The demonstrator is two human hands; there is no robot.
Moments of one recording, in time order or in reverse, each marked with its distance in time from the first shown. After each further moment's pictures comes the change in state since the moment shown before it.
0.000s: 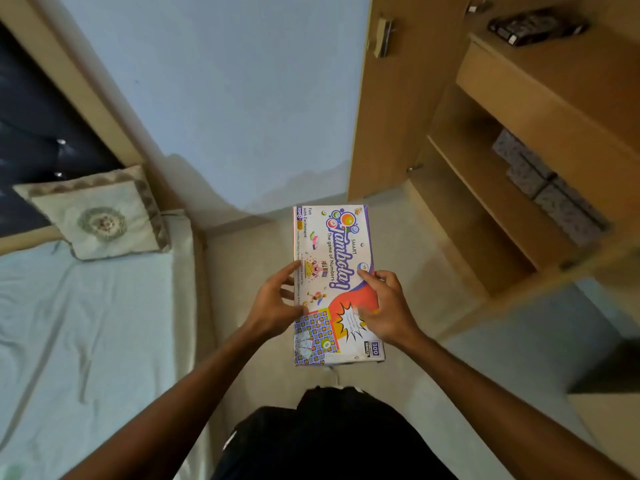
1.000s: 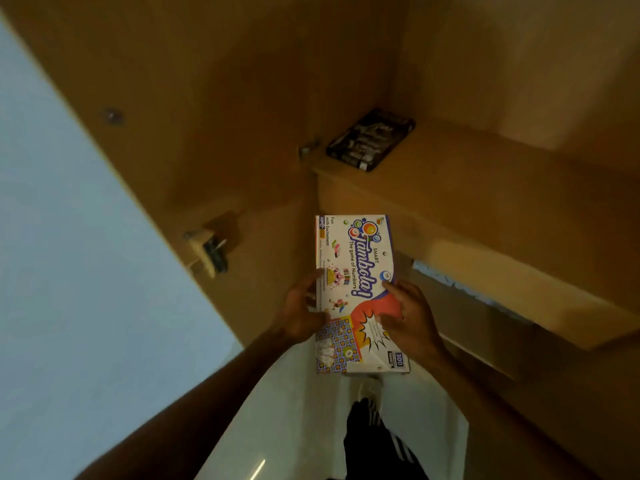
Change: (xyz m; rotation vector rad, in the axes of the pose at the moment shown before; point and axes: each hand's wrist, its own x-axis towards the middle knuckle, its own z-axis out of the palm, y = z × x) left_hand 0.660 0.348 0.166 0.121 -0.621 0.385; right_hand 0.506 0.115 -0.333 0.068 0.641 0.282
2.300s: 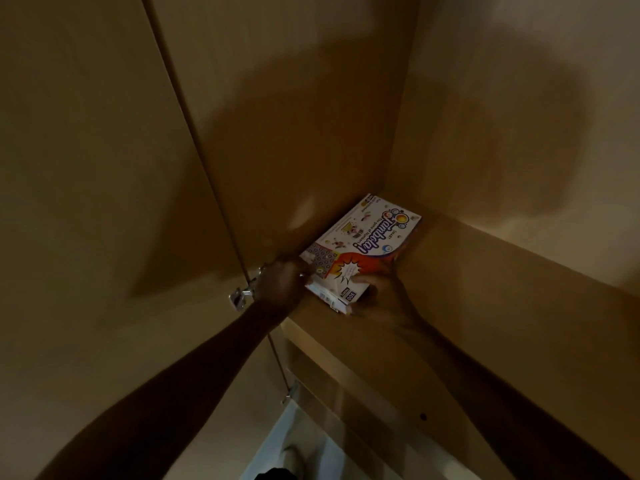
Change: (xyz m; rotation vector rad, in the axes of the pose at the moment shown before) left_hand 0.439 0.111 -0.058 0.751 0.330 0.233; right_hand 0.453 -0.003 -0.083 -0.049 -0.089 -0.229
